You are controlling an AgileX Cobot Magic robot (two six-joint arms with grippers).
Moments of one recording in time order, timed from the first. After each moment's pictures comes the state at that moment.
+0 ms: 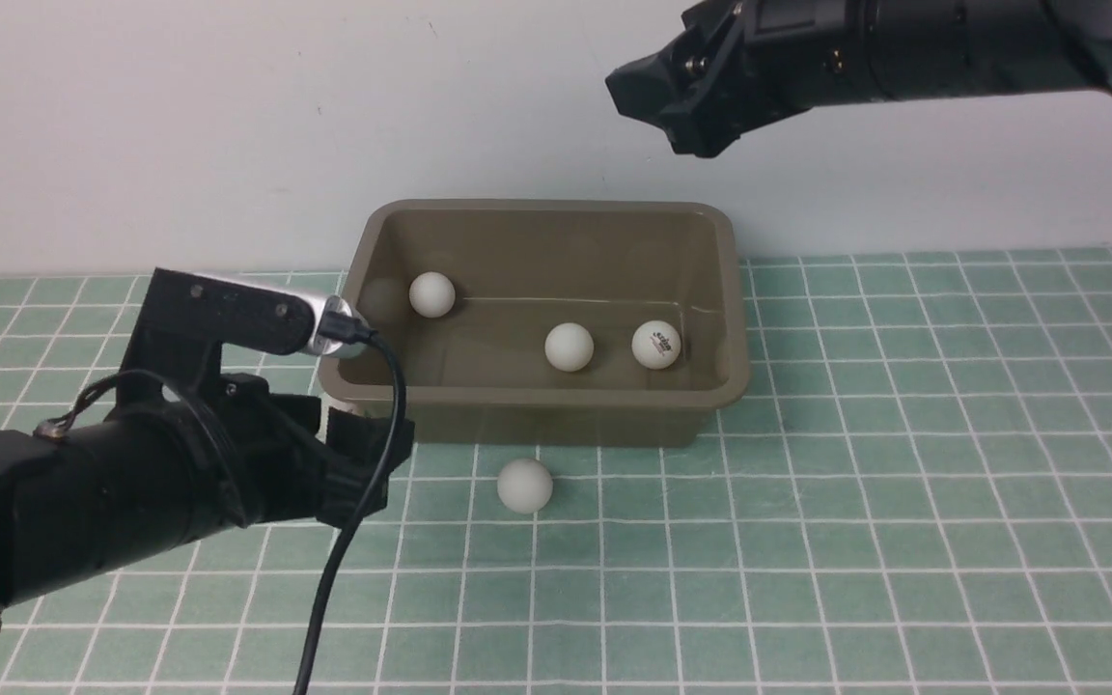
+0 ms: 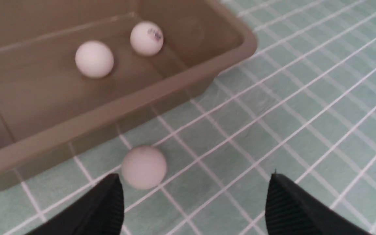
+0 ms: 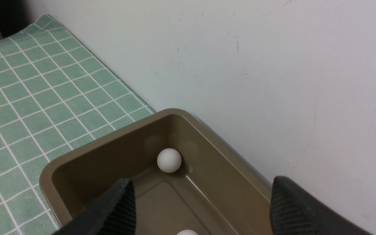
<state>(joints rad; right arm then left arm) 0.43 1.63 -1.50 0.71 0.54 -0.96 -0.29 1.34 -0.62 -1.70 0.41 1.73</state>
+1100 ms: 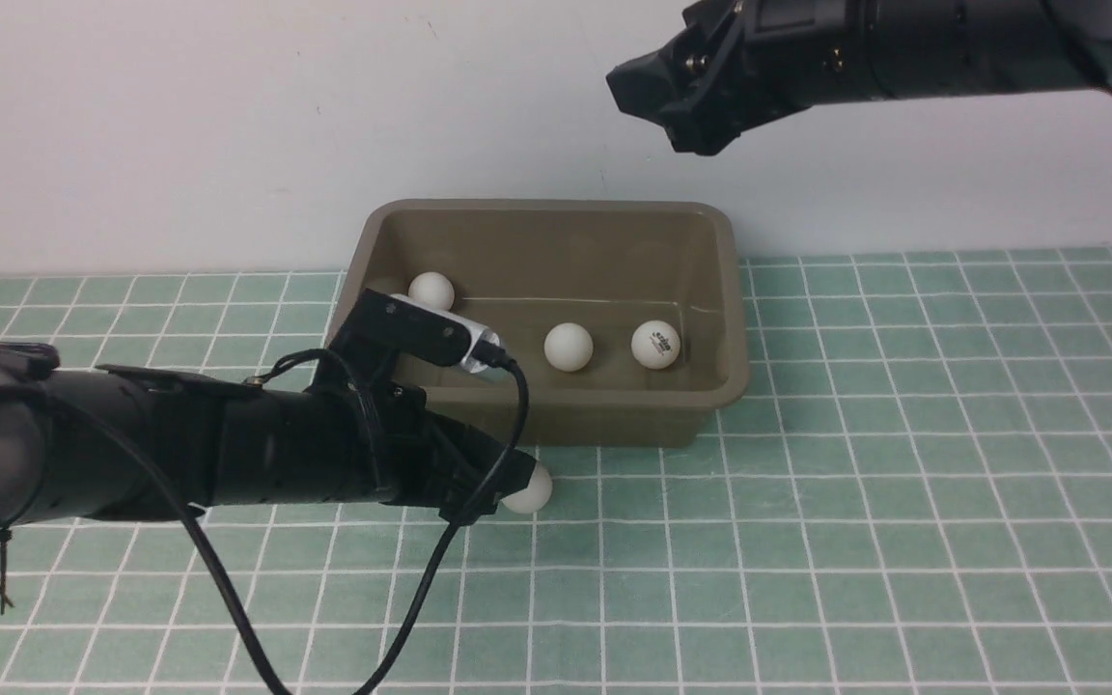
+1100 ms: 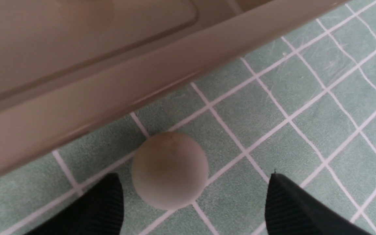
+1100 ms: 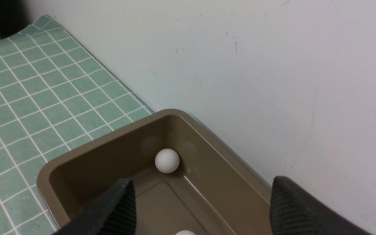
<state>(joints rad) 0.43 1.63 -1.50 0.71 0.53 -0.99 -0.29 1.82 -0.86 -1.71 0.45 1.73</state>
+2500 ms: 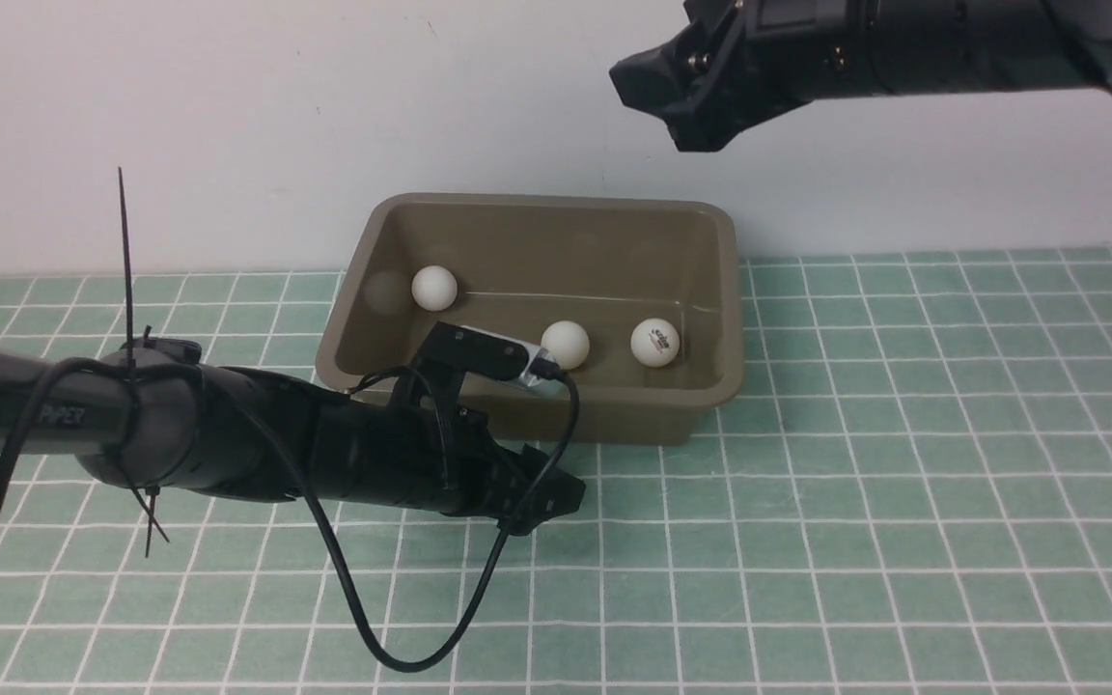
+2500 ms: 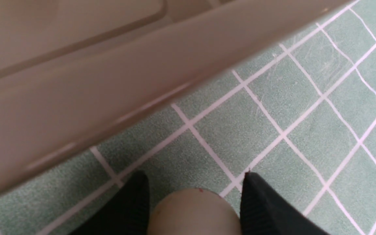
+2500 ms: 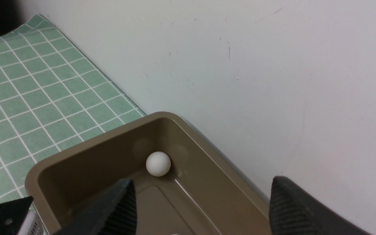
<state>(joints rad) 0.43 1.63 -1.50 0.71 0.48 -1.01 -0.32 1.98 -0.97 -1.71 0.52 1.73</state>
